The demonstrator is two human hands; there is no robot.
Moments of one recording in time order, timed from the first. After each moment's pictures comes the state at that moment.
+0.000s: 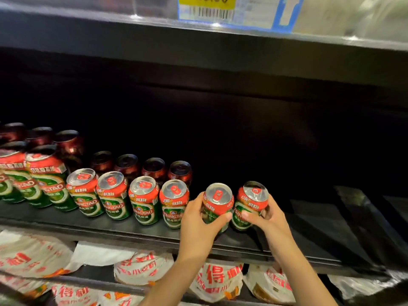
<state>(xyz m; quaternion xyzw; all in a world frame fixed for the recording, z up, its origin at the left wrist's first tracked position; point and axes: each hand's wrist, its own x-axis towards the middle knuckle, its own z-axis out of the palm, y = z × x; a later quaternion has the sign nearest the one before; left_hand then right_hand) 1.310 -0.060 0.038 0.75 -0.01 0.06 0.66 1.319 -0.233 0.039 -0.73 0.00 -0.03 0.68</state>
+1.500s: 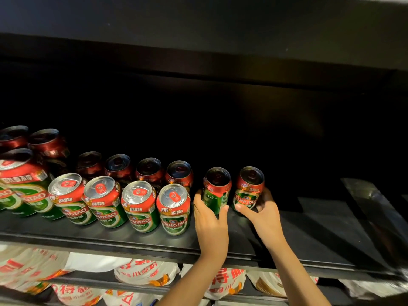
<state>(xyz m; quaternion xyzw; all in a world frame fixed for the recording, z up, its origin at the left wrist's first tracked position) 1.358 -0.097 -0.018 0.78 0.11 0.15 0.59 1.375 -0.221 -0.008 -0.79 0.04 -0.11 0.60</state>
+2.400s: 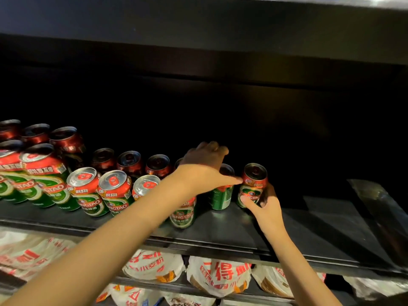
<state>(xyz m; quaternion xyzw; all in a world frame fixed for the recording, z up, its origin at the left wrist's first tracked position) 1.400 -0.034 0.136 0.98 -0.20 0.04 0.07 1.379 -0.219 -0.005 -0.78 0.01 -0.11 0.62</state>
